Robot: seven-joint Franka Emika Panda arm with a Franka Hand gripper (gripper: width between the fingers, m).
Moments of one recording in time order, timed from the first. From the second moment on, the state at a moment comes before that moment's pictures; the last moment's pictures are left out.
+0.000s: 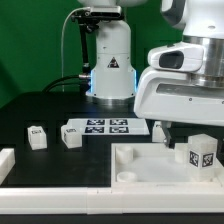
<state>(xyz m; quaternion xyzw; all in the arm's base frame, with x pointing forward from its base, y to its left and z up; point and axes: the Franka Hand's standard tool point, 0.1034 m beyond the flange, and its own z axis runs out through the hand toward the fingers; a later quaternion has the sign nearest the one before) 0.618 0.109 0.075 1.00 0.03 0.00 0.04</state>
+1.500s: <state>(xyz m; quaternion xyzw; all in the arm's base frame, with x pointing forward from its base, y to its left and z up) 0.619 0.104 0.076 0.99 0.12 -0.01 0.03</state>
